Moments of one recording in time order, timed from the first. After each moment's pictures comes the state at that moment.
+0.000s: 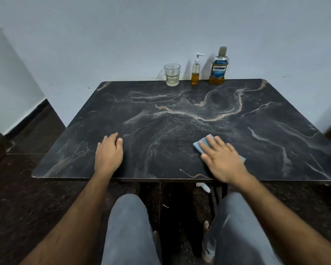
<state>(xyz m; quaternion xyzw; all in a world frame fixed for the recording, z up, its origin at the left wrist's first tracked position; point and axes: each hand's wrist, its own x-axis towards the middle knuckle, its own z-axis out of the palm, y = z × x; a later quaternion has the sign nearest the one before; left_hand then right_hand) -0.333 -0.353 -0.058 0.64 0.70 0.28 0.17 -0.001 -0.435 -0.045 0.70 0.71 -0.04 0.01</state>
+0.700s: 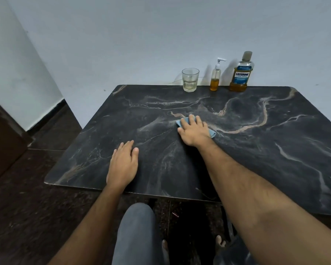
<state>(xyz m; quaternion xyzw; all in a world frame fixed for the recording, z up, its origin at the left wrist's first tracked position) -0.329 -0.347 -0.060 0.65 0.69 0.27 0.16 -0.086 -0.242 -0.042 0.71 0.70 -0.10 0.00</state>
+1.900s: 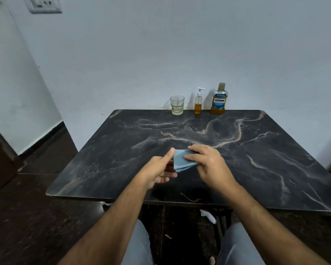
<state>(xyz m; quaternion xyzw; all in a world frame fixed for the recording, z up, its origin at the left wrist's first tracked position) -0.222 -0.383 0.014 0.50 0.54 0.29 0.62 -0.027 -0.417 0.004 0.49 0.79 0.07 -0.36</state>
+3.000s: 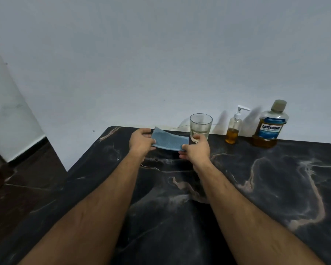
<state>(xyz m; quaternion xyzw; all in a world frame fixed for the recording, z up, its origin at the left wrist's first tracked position) -0.261 -0.004 -0.012 0.44 0.61 0.50 0.43 -0.091 -0.044 -0.015 0.62 0.37 -0.43 -0.54</state>
